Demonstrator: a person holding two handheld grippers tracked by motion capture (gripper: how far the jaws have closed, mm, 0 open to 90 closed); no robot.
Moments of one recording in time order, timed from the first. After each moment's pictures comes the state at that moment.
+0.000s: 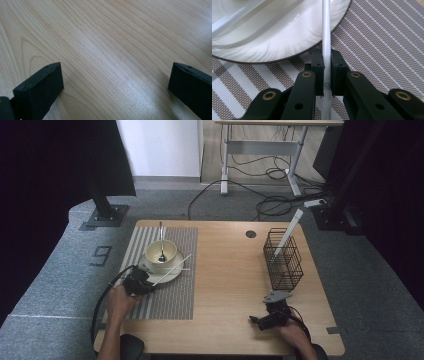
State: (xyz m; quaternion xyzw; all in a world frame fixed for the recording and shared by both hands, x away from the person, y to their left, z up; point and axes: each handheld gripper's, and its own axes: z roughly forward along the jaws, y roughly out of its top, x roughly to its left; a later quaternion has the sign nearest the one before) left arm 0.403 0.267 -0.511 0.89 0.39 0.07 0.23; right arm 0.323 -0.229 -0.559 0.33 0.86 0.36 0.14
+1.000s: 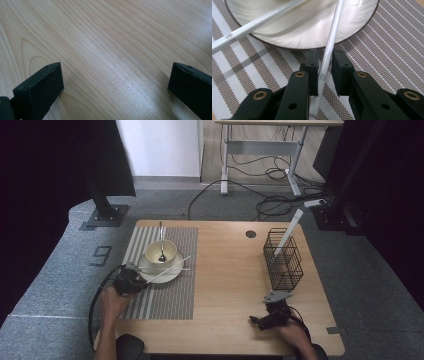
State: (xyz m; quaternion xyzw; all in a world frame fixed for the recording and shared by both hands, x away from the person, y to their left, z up) left arm 0.398 0.296 -0.508 0.86 0.43 0.11 0.26; right arm 0.324 -0.229 -0.560 0.33 0.86 0.36 0.14
